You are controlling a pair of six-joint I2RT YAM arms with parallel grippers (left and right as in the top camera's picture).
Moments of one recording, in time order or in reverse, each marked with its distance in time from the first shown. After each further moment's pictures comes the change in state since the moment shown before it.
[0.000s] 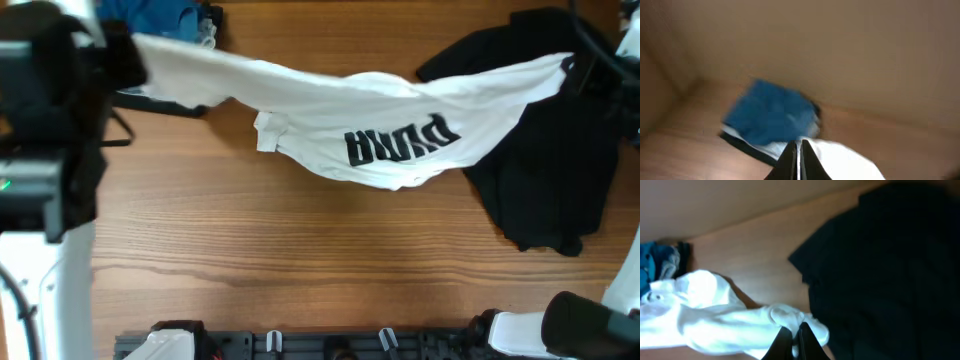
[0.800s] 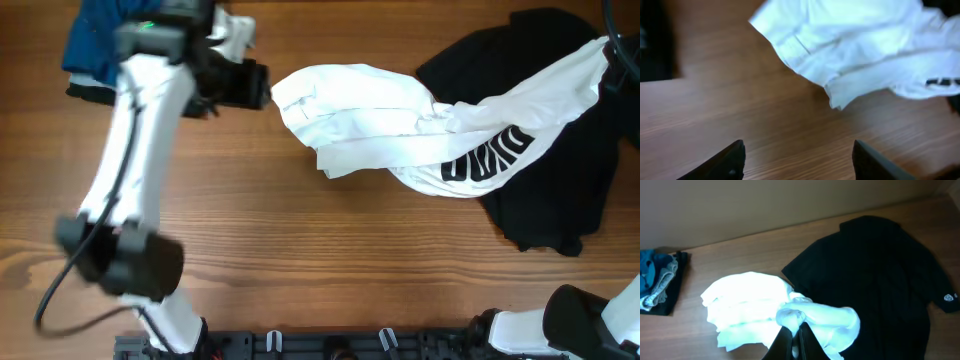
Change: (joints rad) left arm -0.205 0.607 0.196 -0.507 0.449 0.162; right arm 0.000 0.031 0.365 -0.247 0.077 -0.036
